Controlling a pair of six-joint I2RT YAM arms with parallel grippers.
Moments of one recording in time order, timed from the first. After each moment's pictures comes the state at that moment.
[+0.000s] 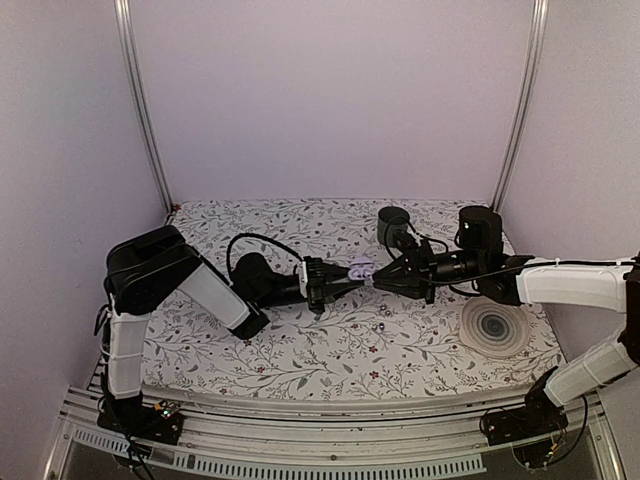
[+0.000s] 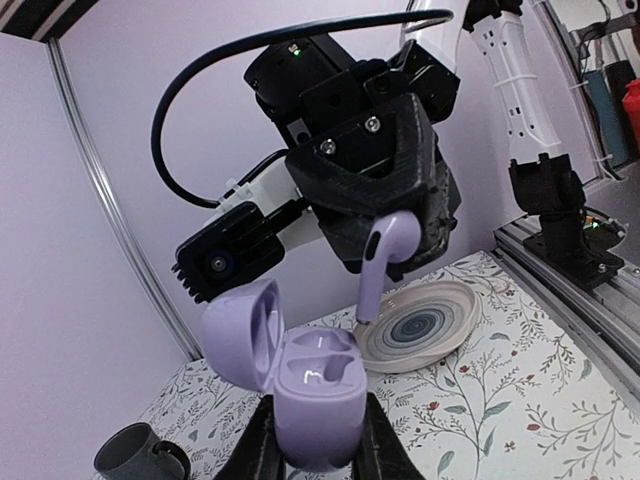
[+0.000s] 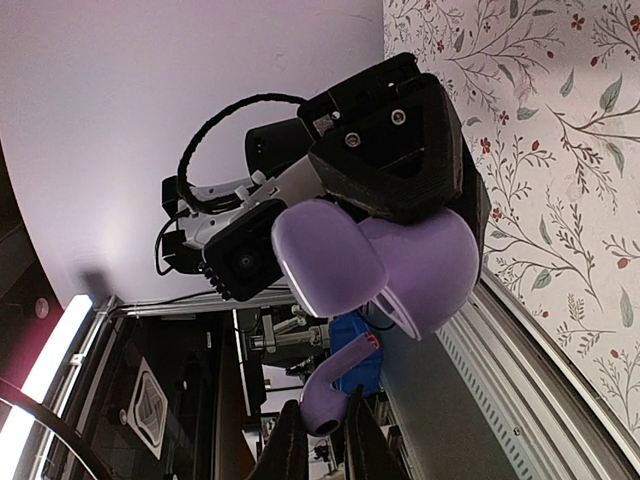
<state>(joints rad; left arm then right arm) -0.85 2.14 0.92 1.53 0.65 0.28 0.62 1.37 0.74 0.37 -1.00 1.36</state>
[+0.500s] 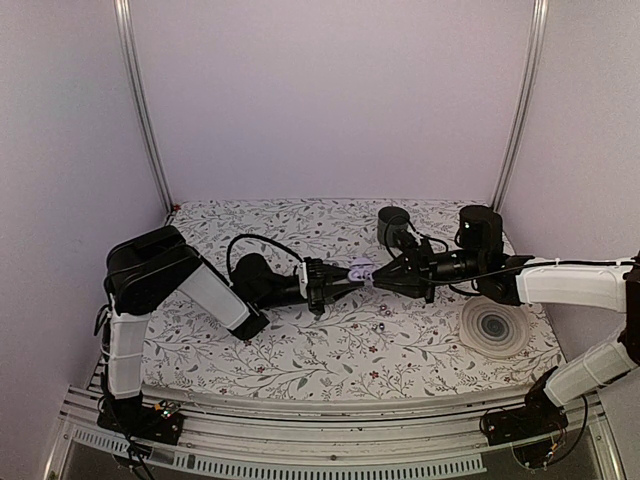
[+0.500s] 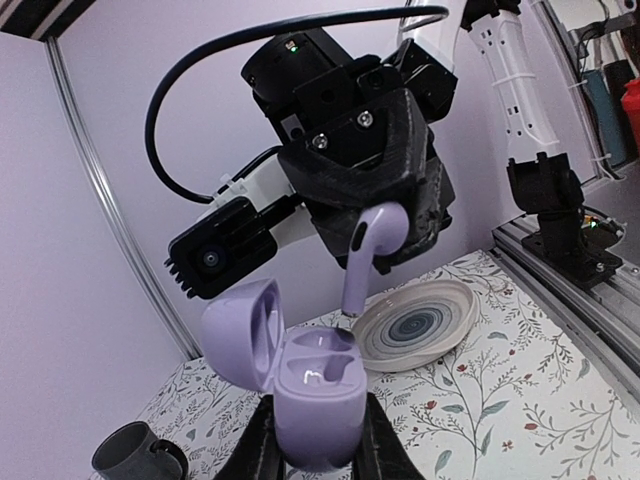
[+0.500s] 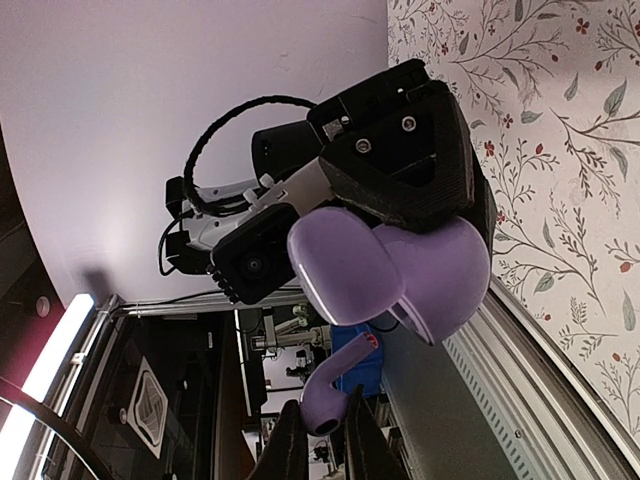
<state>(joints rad) -0.85 2.14 0.92 1.53 0.65 0.28 0.62 1.38 0.74 0.38 -1.00 1.37</state>
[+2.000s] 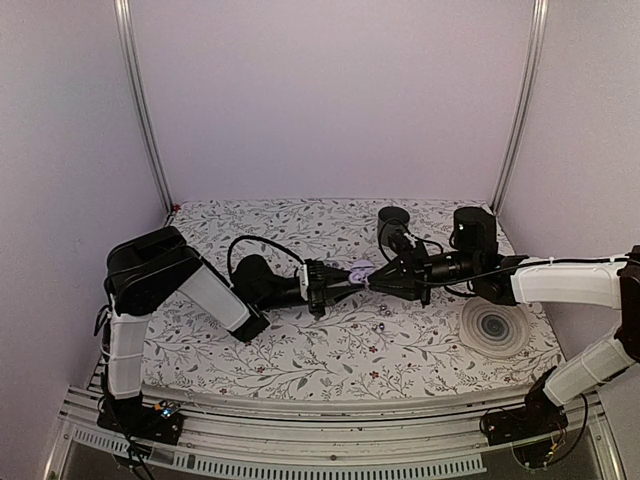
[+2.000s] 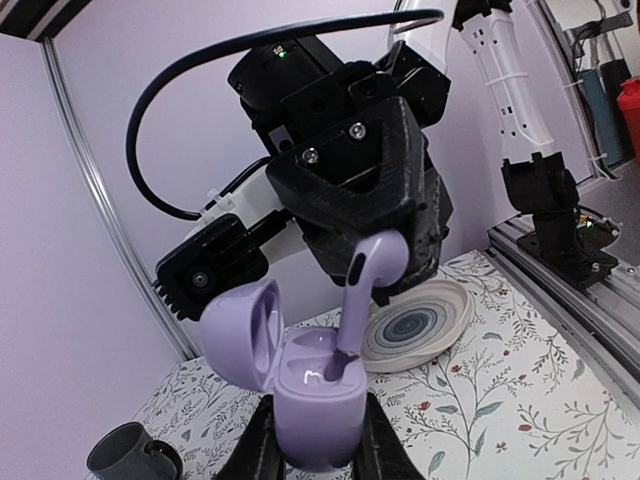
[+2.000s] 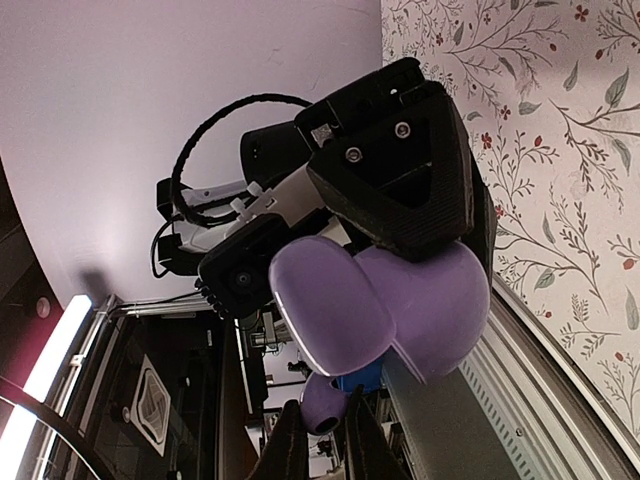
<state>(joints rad) -0.86 2.14 0.91 1.53 0.65 0.29 0.63 1.41 0.75 0.39 -1.00 1.37</state>
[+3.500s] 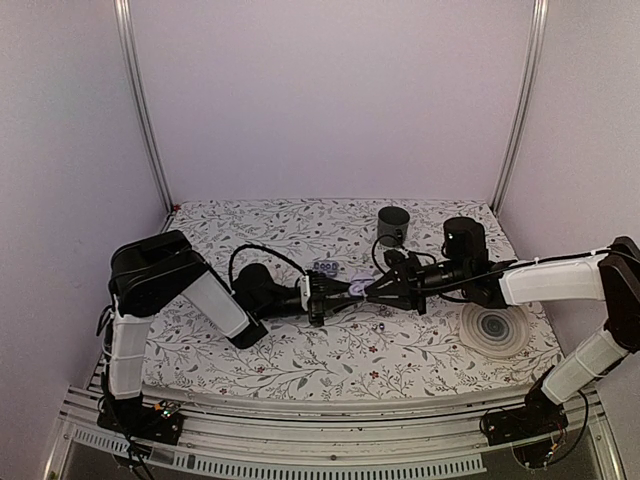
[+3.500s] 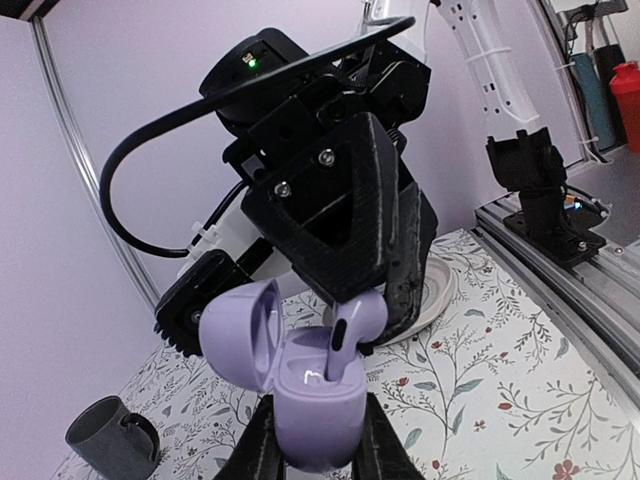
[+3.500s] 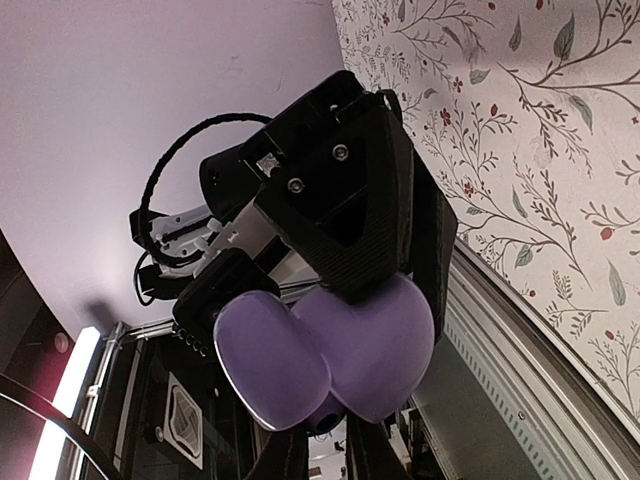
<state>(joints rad) -0.87 2.16 0.87 1.53 0.63 0.31 0.63 1.50 0.73 0.42 -1.02 1.44</state>
